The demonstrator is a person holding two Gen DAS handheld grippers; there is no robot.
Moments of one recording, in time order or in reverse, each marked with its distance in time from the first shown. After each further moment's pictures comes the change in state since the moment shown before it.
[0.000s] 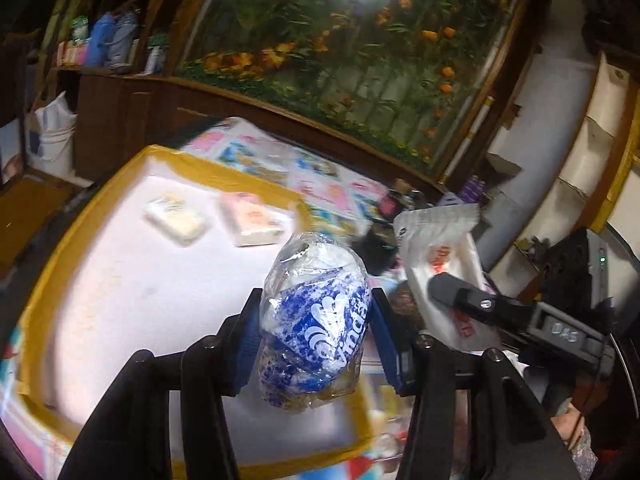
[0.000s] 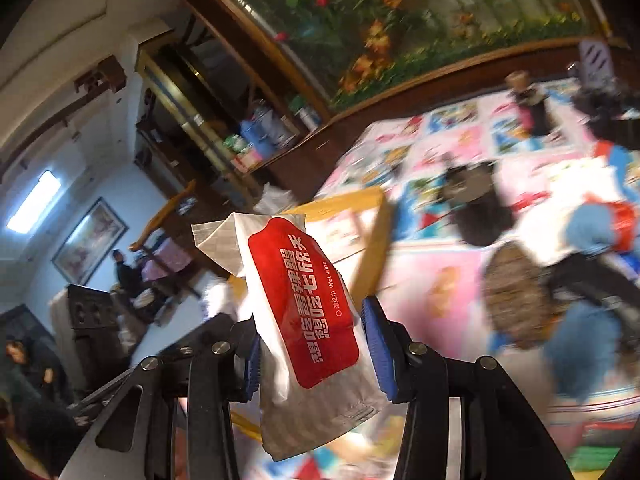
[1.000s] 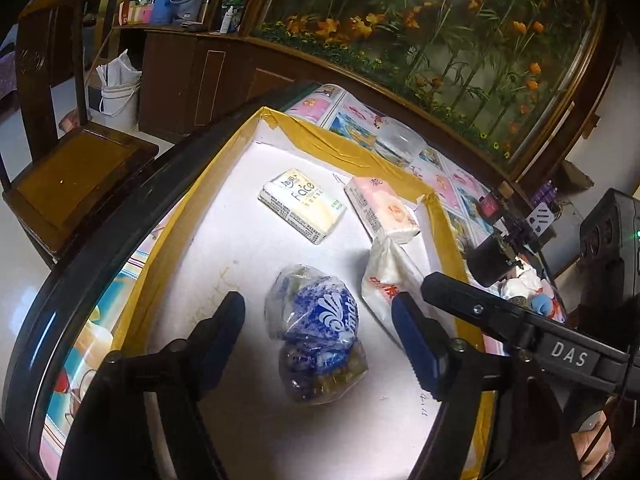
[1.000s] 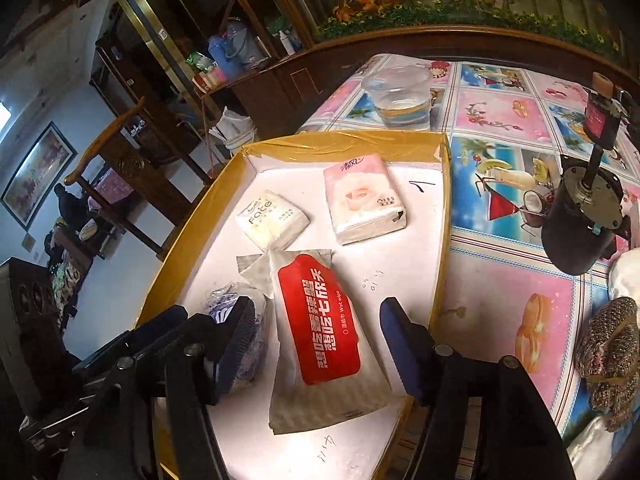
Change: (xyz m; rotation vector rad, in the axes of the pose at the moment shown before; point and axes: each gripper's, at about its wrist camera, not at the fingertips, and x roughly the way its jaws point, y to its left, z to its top) left arm 0.028 0.080 0.023 -0.128 0.106 0.207; right arm 0.143 0.038 0.020 -0.128 0.238 -0.242
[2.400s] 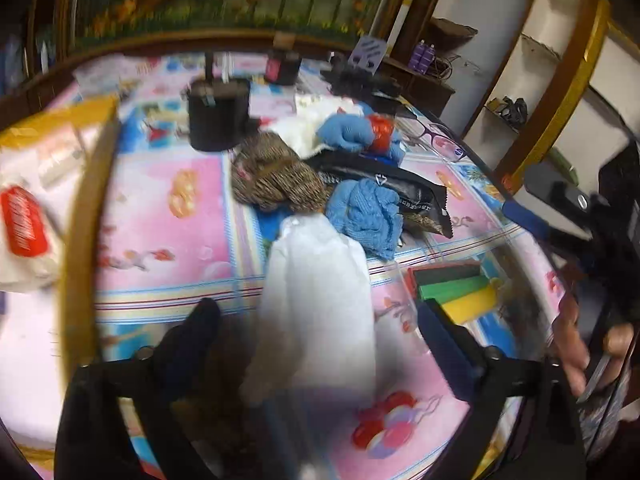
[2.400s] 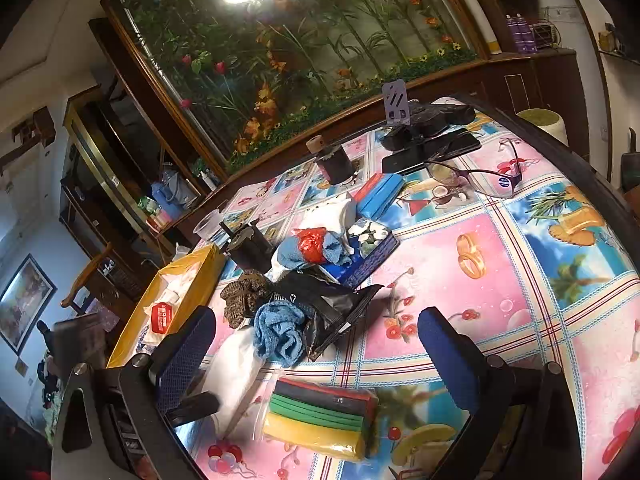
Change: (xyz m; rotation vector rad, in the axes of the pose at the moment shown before) left arm 0.061 -0.236 -0.119 0.447 0.274 -0.261; right arm -0.261 -0.217 -0.160 0.298 -0.425 -0.109
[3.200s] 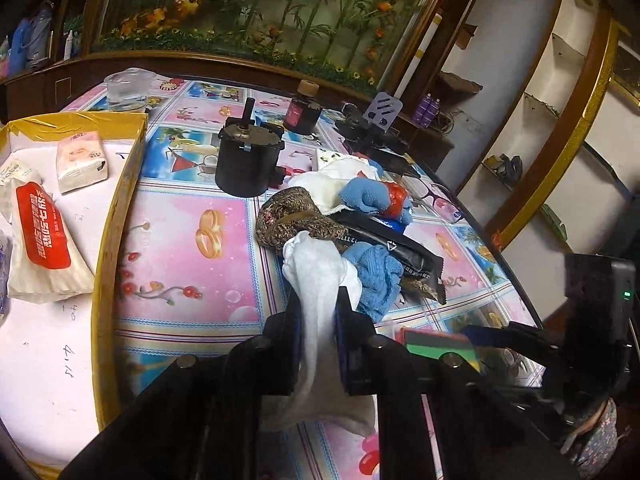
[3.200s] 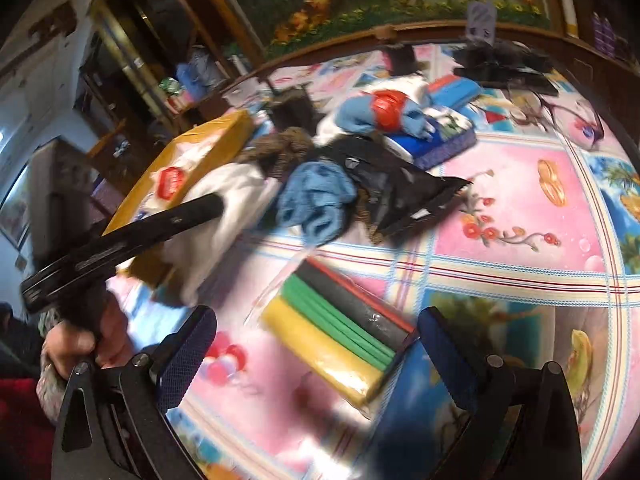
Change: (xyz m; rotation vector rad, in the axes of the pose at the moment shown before) left arm -0.028 0.023 0.003 -0.076 -0.191 -0.028; right arm 0.039 0.041 -0.045 -0.228 0.377 0.060
